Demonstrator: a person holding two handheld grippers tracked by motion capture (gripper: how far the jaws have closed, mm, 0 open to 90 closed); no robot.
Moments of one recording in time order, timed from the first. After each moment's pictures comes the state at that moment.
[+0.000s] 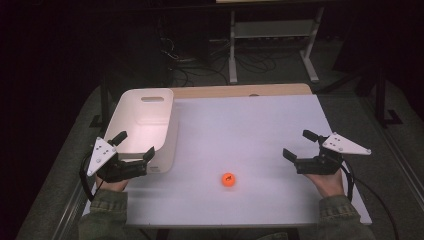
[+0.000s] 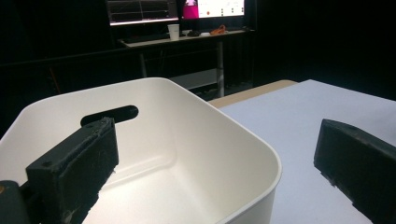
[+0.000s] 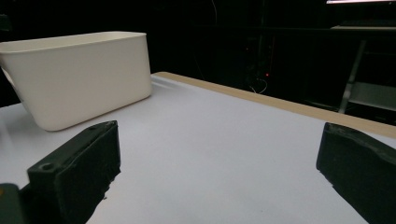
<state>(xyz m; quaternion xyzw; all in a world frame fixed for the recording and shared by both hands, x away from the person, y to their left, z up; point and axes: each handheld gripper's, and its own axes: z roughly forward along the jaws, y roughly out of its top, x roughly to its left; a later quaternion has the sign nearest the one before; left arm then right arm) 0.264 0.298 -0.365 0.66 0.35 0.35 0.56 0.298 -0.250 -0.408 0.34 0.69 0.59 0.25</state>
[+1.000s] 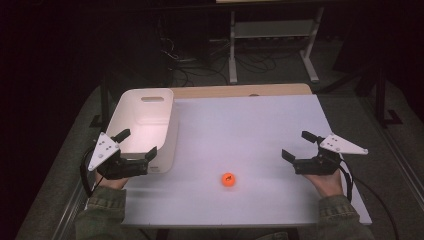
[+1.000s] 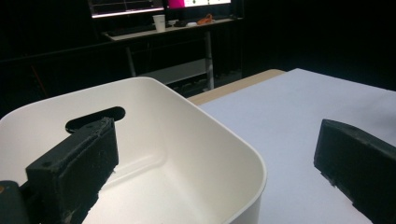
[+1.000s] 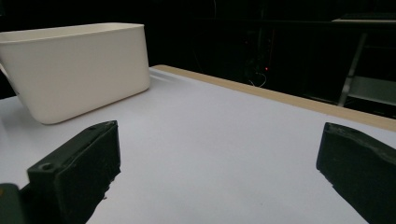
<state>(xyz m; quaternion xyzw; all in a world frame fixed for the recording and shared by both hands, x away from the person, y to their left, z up) 0.268 0.290 -0.353 0.69 0.34 0.34 0.54 0.299 -0.248 -0.411 0.34 0.69 0.59 0.25</state>
